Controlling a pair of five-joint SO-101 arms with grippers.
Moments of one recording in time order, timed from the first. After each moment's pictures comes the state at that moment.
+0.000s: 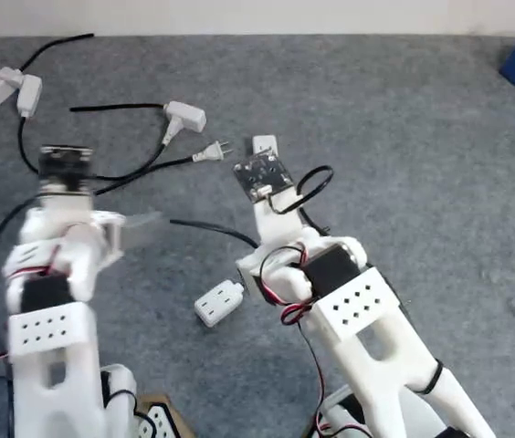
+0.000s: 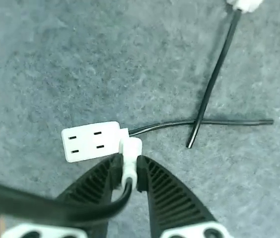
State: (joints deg) left arm -21.7 -54.7 63.5 37.4 -13.6; right arm -39.2 -37.2 38.0 68.4 -2.7
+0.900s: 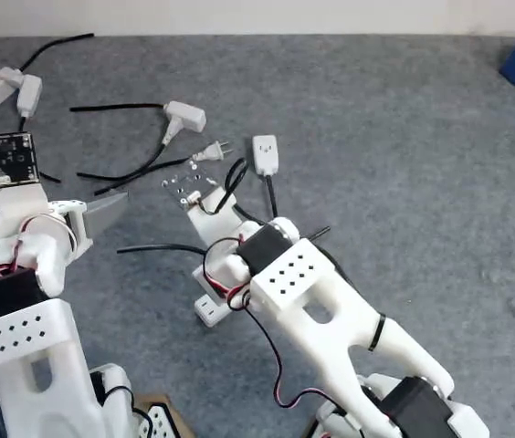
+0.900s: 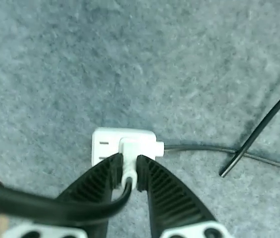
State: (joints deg) left arm -28.4 -54.6 53.1 47.4 -10.1; right arm -48.3 -18.2 28.3 66.4 0.7
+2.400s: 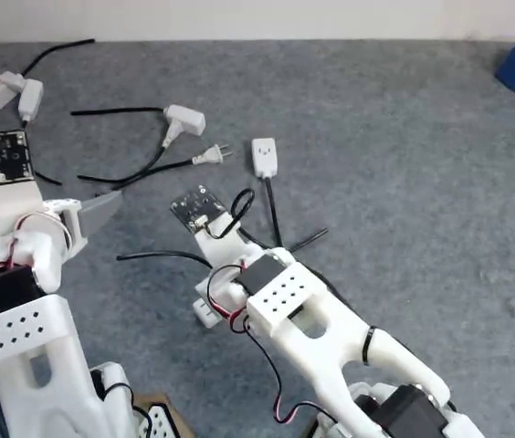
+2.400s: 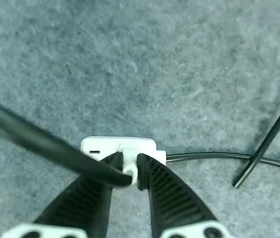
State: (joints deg) left arm -30.0 -54.7 51.9 49.0 -11.1; right arm -48.0 -7.3 43.5 48.2 -1.6
